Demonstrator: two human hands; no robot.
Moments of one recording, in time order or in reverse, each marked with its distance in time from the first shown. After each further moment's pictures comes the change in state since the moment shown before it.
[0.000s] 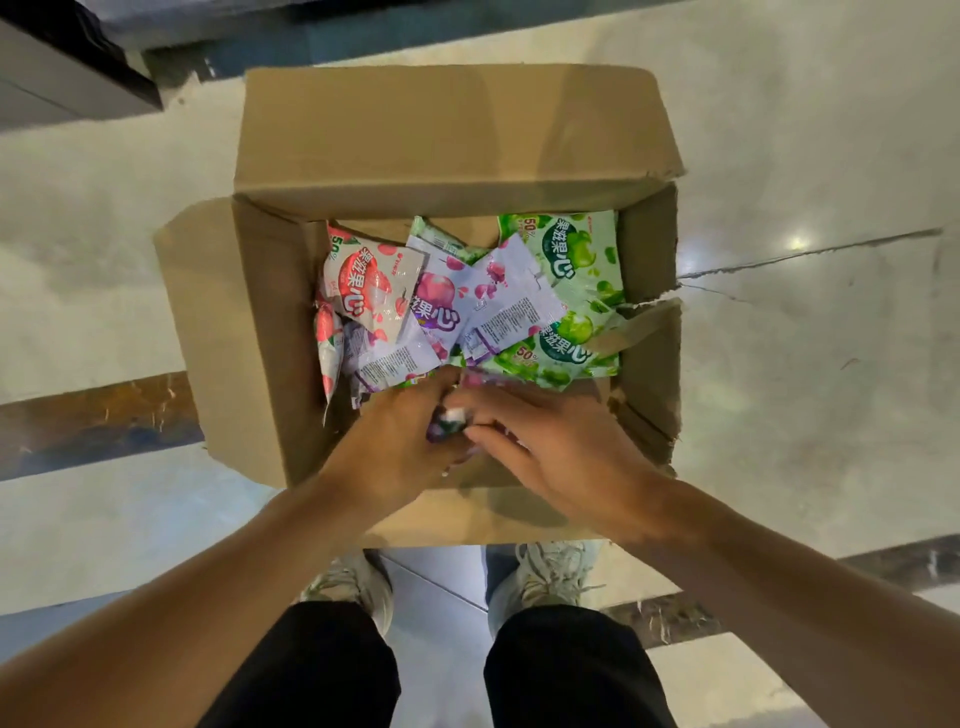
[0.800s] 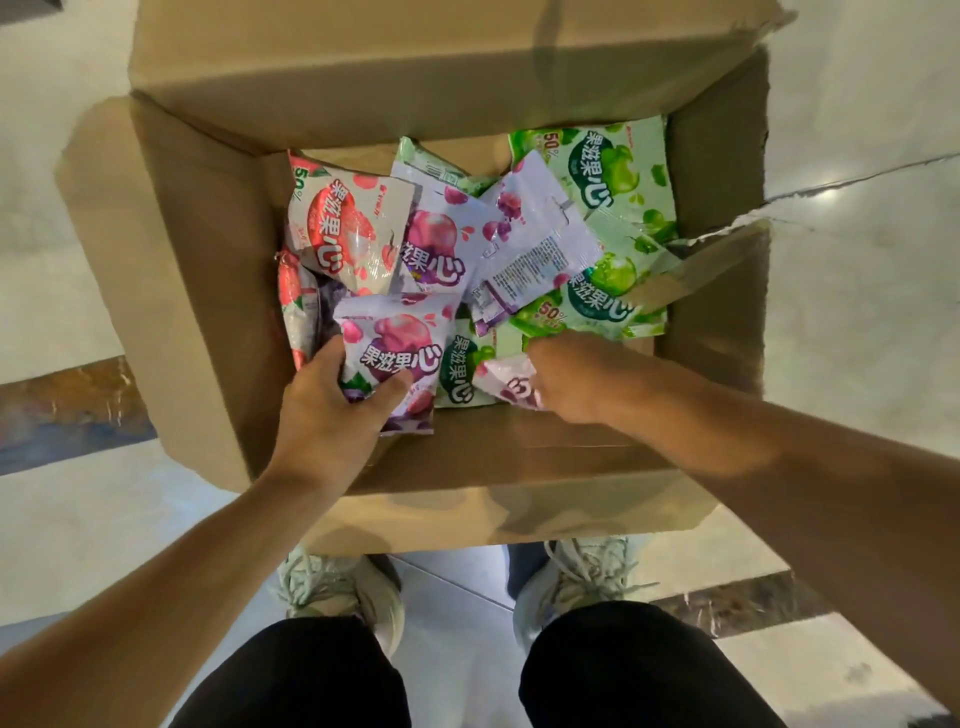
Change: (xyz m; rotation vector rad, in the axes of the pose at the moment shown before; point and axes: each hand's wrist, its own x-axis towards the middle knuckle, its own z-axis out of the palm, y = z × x) left_hand 0.015 -0.084 0.019 -0.207 0.331 -0.360; right_hand 0.039 0.078 0.068 -0.263 -0.727 0.620
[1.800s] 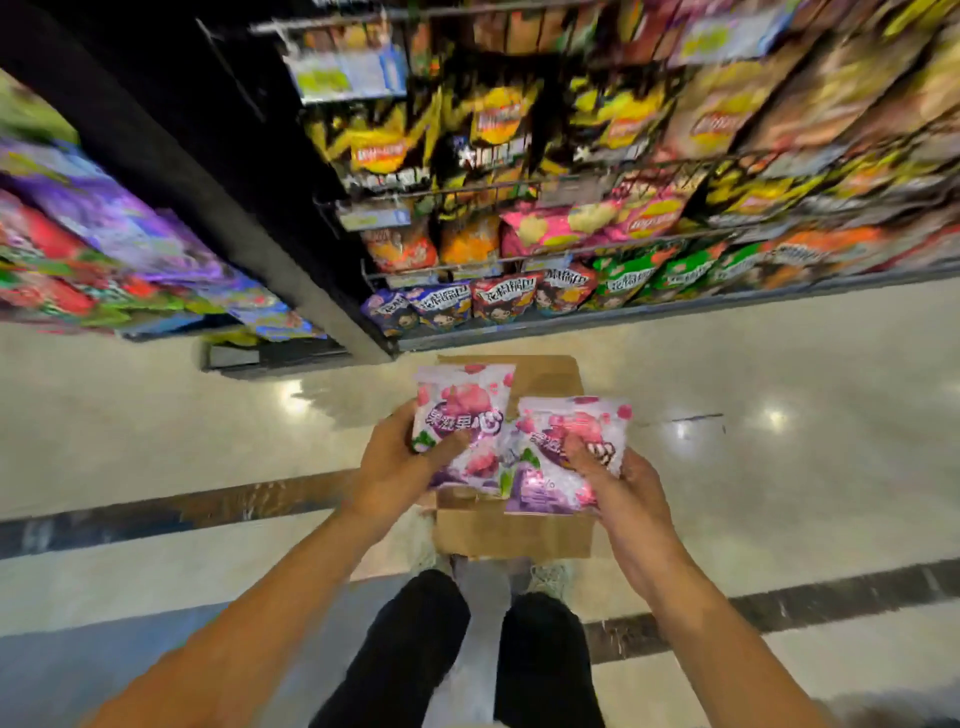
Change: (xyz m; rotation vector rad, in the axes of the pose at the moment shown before) left_hand -0.420 0.353 -0.334 -0.367 0.003 0.262; right_hand -0.614 -0.166 -0.223 1.638 0.600 -0.095
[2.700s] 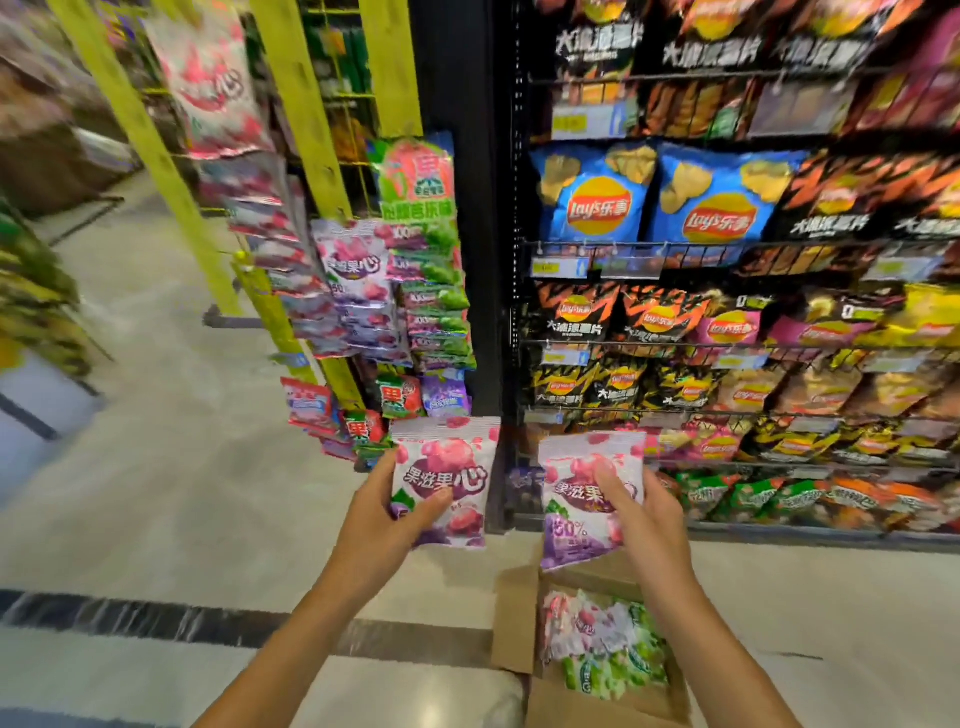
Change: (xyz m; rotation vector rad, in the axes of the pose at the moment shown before) left_hand -0.312 0.123 -0.218 -0.146 0.297 0.407; right_hand -0.268 -0.107 0.126 -0.075 -0.167 -0.623
